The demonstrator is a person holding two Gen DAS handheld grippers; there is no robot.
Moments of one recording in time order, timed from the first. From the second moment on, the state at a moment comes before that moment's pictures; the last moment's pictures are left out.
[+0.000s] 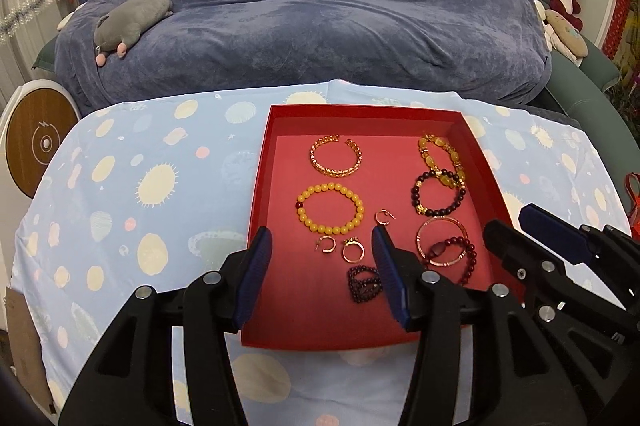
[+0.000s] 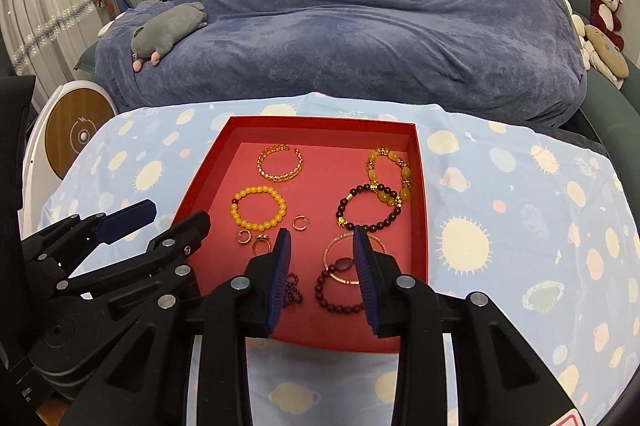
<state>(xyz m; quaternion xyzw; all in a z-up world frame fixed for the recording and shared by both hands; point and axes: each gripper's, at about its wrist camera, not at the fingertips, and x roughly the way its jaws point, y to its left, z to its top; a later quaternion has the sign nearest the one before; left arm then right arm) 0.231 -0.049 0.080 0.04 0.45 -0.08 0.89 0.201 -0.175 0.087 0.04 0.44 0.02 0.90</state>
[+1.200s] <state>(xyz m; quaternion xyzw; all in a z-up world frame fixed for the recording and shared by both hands) 0.130 -0.017 0.082 0.03 0.44 -0.03 0.90 0.094 -0.179 0.090 0.06 0.43 -0.03 0.90</state>
